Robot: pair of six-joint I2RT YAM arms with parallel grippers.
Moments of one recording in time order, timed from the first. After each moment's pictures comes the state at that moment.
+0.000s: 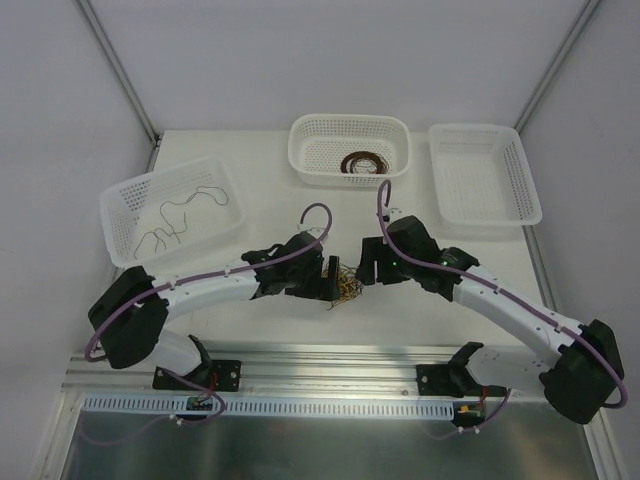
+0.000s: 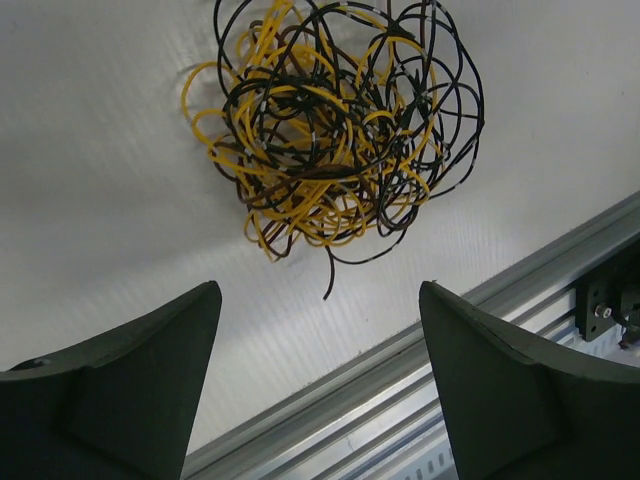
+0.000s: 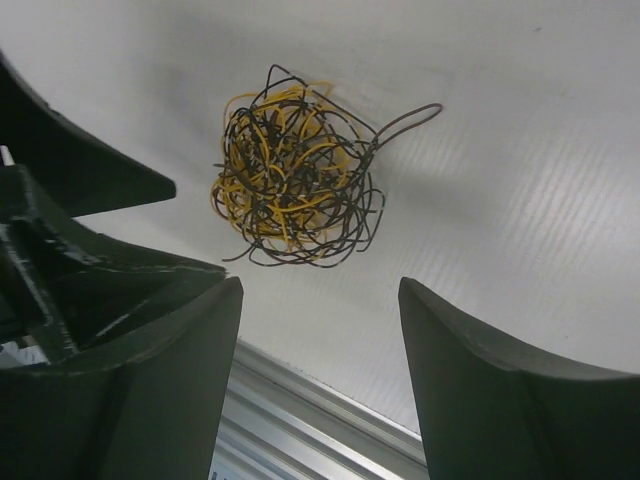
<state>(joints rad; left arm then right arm) -0.91 1.39 0.81 -0.31 0.02 -0.72 0.73 1.11 0.82 -0.52 0.00 0.52</state>
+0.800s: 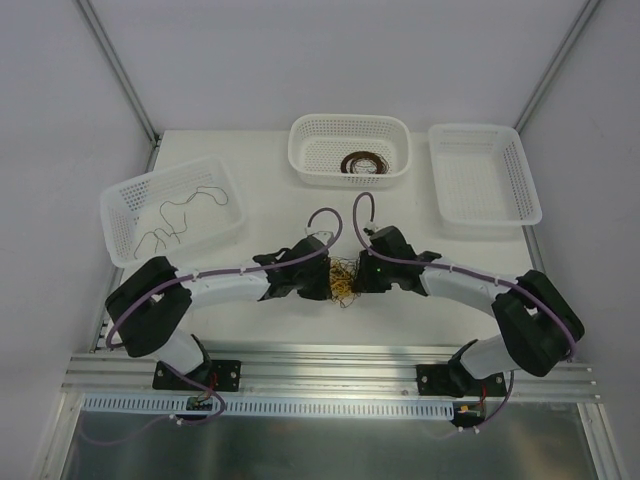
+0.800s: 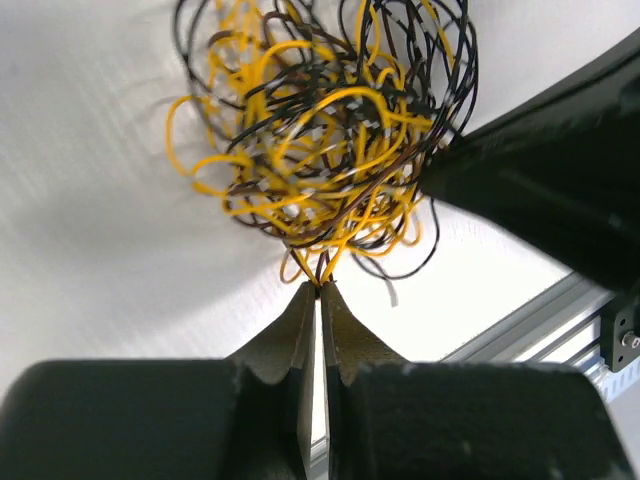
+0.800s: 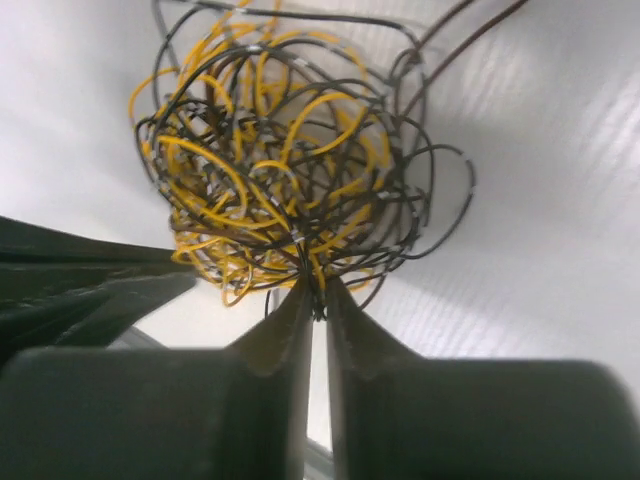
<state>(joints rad) -0.92 1.55 0.81 -0.15 0.03 -0.70 0.71 1.45 0.70 -0.19 -0.17 0.62</state>
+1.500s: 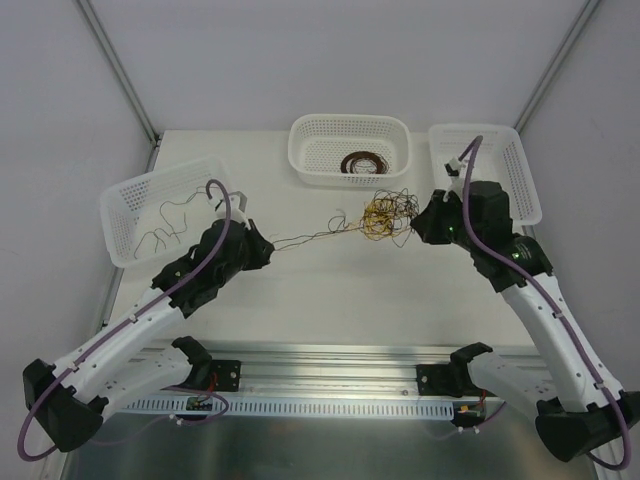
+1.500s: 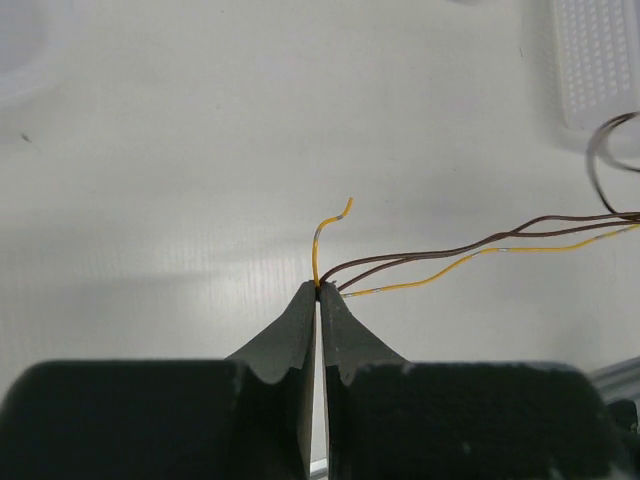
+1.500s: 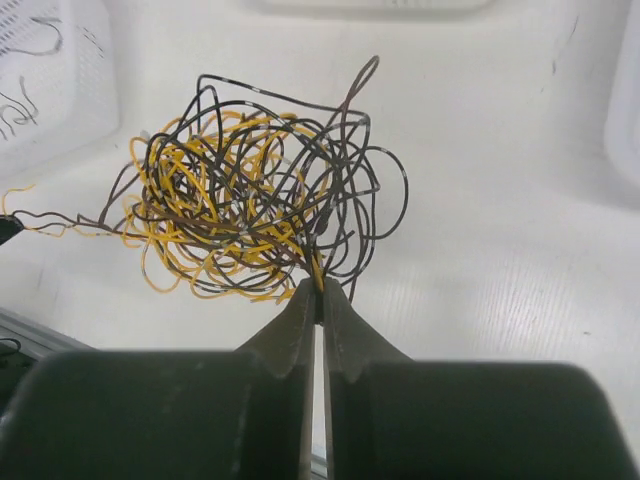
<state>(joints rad) -0.68 0.88 0.74 -0.40 -0.22 -0.68 0.40 0.98 1.08 -0.67 -0.06 0.36</state>
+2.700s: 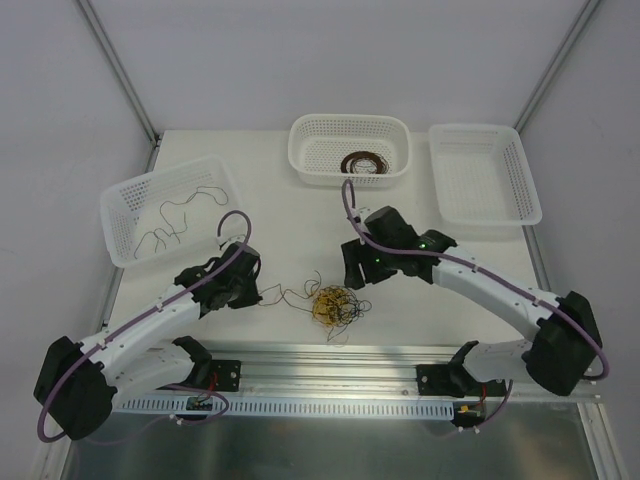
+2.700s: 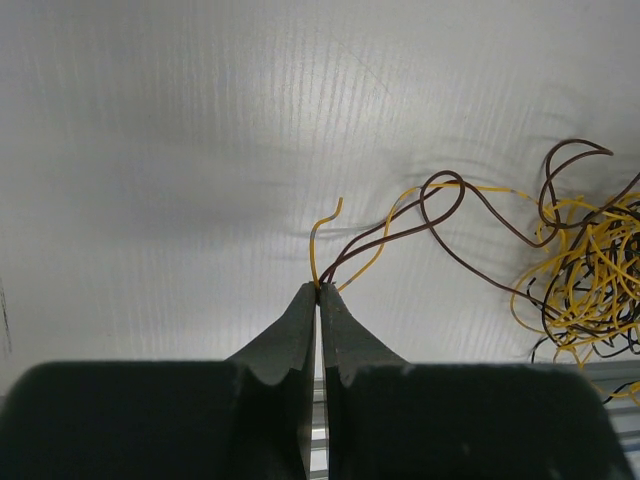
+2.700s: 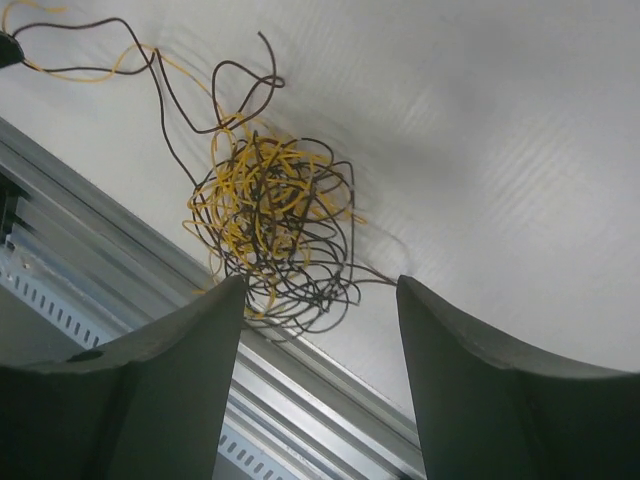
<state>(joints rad) -0.64 0.97 0.58 -0.67 -0.16 -0.80 0.78 1.28 1.00 -0.65 -0.11 0.34</state>
